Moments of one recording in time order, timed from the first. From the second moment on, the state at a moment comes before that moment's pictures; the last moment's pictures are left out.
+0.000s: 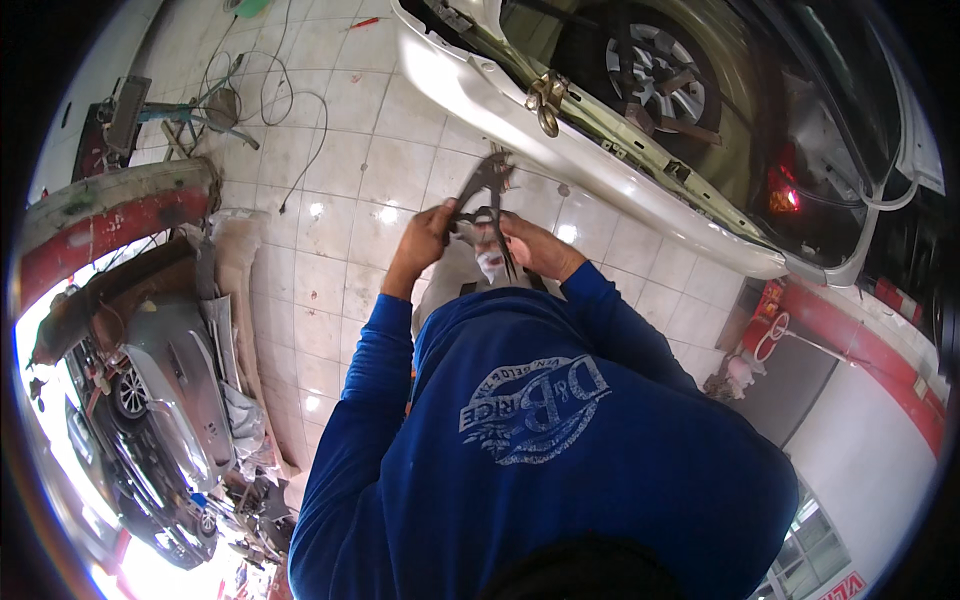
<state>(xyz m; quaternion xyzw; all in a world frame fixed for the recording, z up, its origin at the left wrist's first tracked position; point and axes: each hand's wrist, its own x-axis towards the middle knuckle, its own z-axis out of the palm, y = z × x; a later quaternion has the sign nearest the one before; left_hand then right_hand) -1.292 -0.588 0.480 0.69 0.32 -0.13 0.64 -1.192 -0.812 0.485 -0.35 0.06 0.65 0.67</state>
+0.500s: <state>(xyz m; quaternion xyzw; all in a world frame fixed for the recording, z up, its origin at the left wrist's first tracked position) -1.329 -0.585 0.533 0.89 0.18 0.06 0.41 -1.218 -0.759 0.513 -0.24 0.10 0.51 0.82</state>
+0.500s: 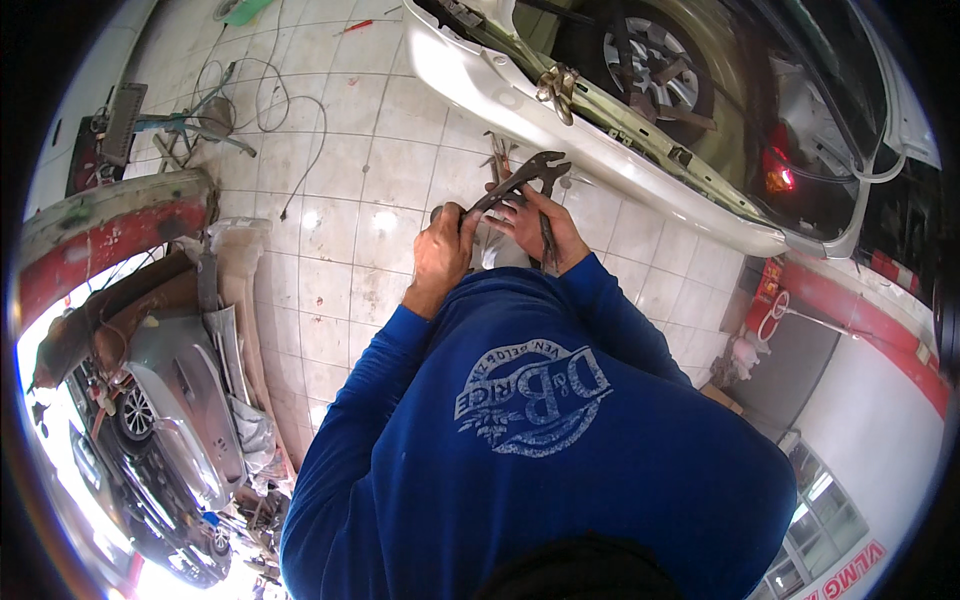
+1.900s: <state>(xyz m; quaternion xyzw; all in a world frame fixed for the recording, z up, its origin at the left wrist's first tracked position) -1.268 -0.585 0.490 0.79 0.37 -0.06 0.48 -1.133 -0.718 0.424 -0.14 0.09 0.59 0.79</state>
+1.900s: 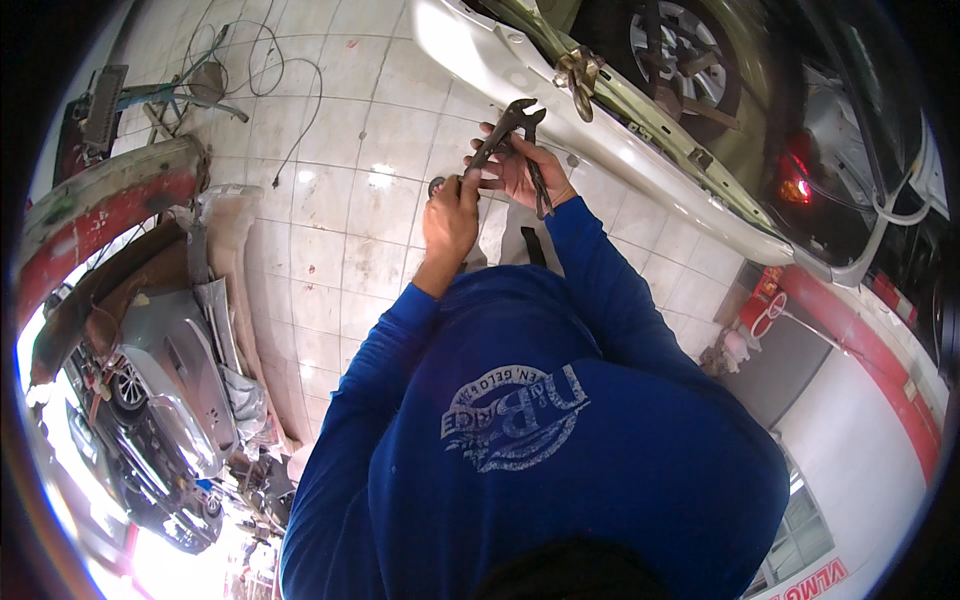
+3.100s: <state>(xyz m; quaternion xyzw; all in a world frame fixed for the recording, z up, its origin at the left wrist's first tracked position) -1.132 -0.636 0.482 0.82 0.42 -0.06 0.39 -1.046 -0.755 0.322 0.03 0.21 0.57 0.80</state>
